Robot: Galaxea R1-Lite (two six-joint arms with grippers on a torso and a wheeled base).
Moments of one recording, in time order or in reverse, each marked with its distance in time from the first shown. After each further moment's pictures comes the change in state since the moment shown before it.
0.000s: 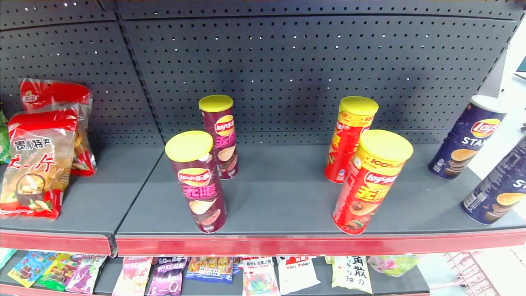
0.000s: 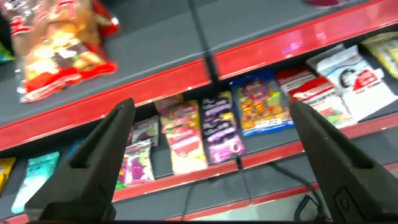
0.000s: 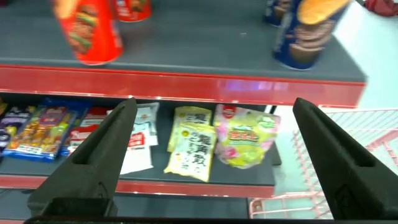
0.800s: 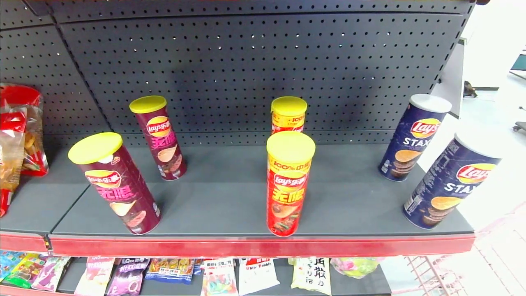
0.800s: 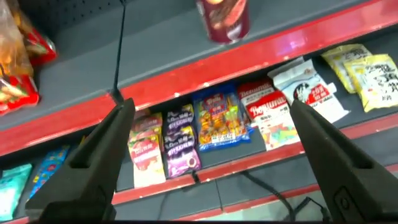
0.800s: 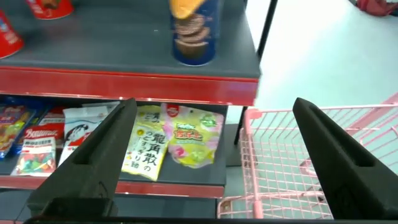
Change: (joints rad) left arm 0.000 0.001 0.014 -0.017 0.000 0.014; right arm 0.000 0.000 0.001 -0.006 0.008 0.001
